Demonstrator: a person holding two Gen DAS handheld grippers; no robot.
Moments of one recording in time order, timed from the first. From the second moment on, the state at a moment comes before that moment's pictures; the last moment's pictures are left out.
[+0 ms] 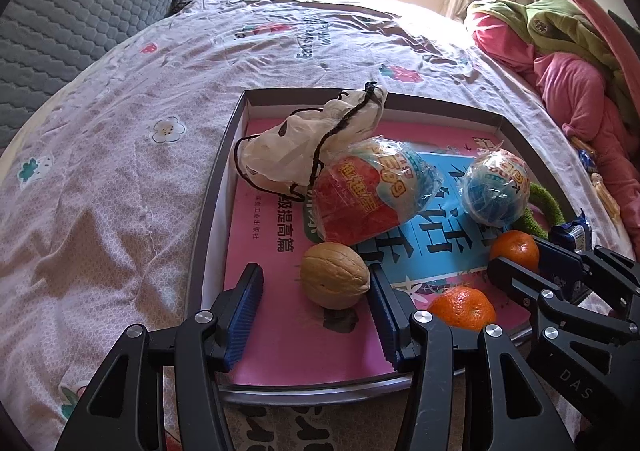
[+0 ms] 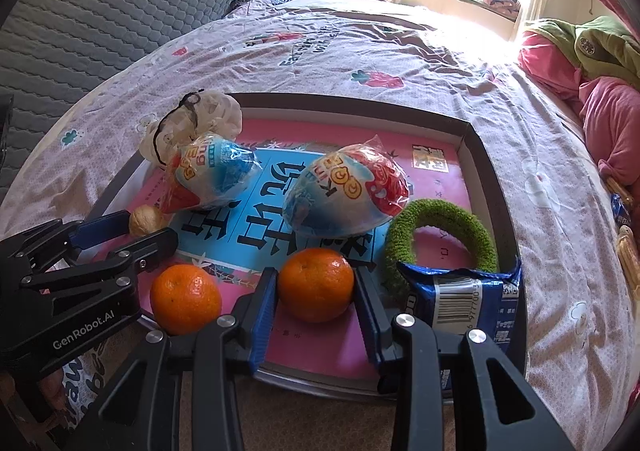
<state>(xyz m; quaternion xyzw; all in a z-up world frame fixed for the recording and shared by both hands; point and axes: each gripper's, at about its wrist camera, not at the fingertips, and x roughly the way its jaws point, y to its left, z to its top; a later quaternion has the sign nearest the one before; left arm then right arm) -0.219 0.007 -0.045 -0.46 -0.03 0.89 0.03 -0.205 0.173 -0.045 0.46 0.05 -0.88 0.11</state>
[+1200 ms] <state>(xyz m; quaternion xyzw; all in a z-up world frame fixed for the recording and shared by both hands) -0.195 0.014 -0.004 -0.43 -0.03 0.90 0.03 -0.188 0.181 -0.011 0.42 0.05 -0.90 0.10</state>
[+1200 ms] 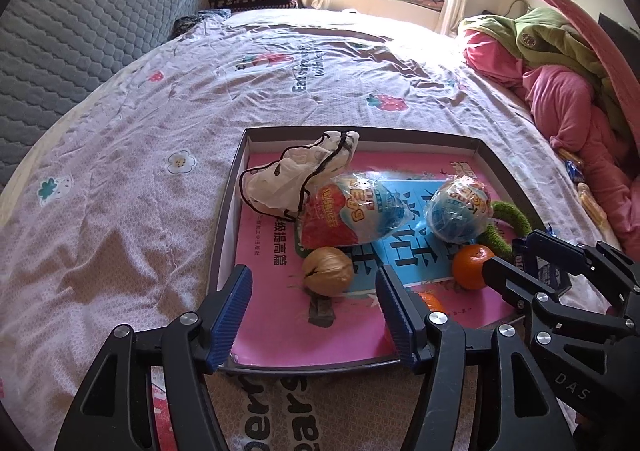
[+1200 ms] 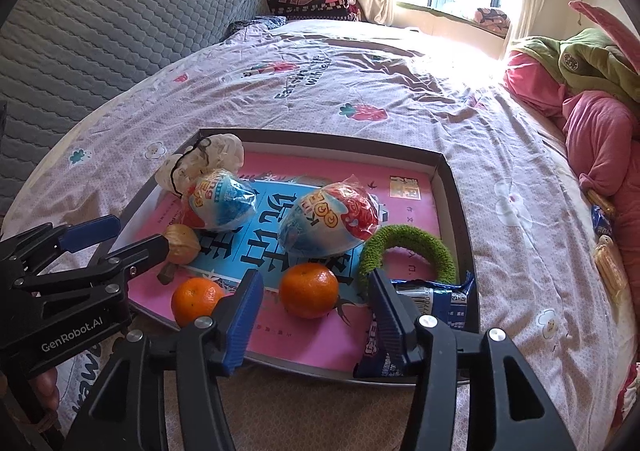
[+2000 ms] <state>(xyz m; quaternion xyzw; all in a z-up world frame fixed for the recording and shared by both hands) -0.147 0.031 0.064 -0.36 0.00 0.93 0.01 -0.147 0.200 0.045 0.36 0.02 -0.93 0.10</state>
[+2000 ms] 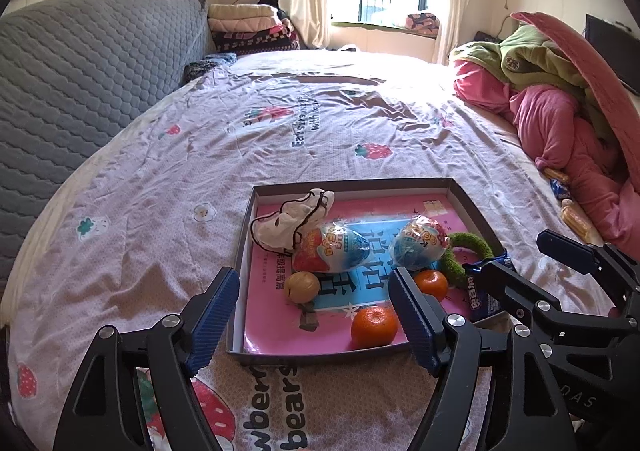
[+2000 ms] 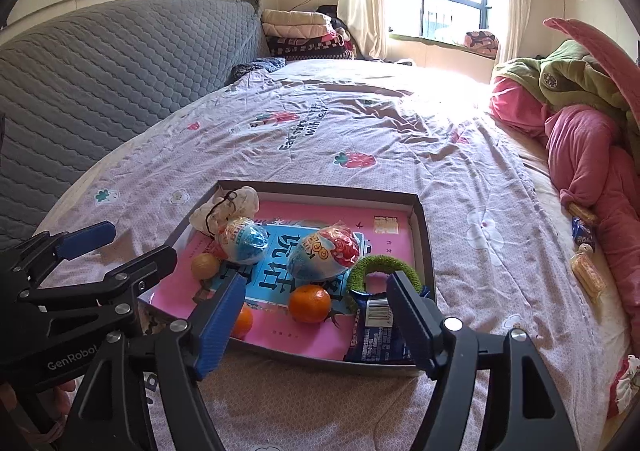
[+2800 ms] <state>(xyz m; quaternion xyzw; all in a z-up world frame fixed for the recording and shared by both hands) -0.087 0.030 0.095 -0.32 -0.02 0.95 0.00 -0.078 0.214 0.088 0.30 0.03 -0.95 0.10</state>
